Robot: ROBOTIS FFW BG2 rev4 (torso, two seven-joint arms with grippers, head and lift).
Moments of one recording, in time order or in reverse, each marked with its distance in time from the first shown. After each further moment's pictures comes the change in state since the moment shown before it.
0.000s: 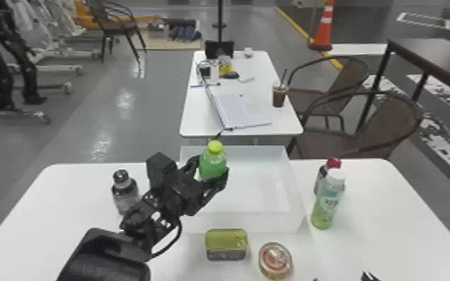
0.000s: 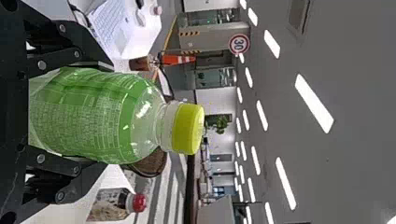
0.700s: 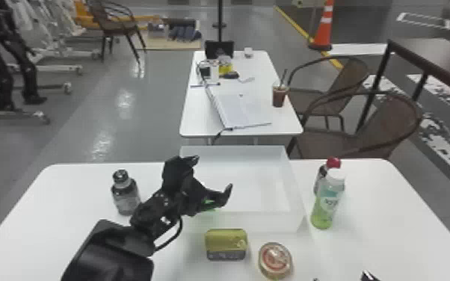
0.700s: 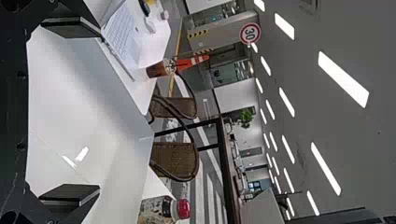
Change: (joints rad) left arm -0.058 -0.012 0.011 0.118 -0.171 -0.056 0.010; right arm -0.002 -0.001 0.000 0.004 -0.004 0.000 0.000
